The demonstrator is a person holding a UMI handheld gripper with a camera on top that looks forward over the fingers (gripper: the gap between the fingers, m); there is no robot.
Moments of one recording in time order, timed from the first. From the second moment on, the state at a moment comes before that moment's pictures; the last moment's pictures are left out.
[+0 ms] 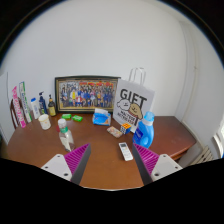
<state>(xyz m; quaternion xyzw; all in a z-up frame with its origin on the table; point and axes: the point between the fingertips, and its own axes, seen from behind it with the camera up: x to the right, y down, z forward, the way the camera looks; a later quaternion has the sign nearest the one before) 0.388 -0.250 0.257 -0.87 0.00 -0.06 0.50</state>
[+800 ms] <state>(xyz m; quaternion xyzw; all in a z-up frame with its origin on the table) 0.185 -0.146 0.111 -0.84 -0.04 0.04 0.54</state>
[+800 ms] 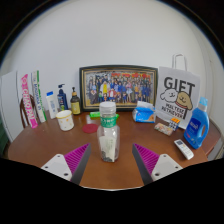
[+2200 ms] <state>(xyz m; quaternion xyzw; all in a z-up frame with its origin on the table) 0.041 0.117 0.209 -0.51 -0.51 -0.56 0.41</state>
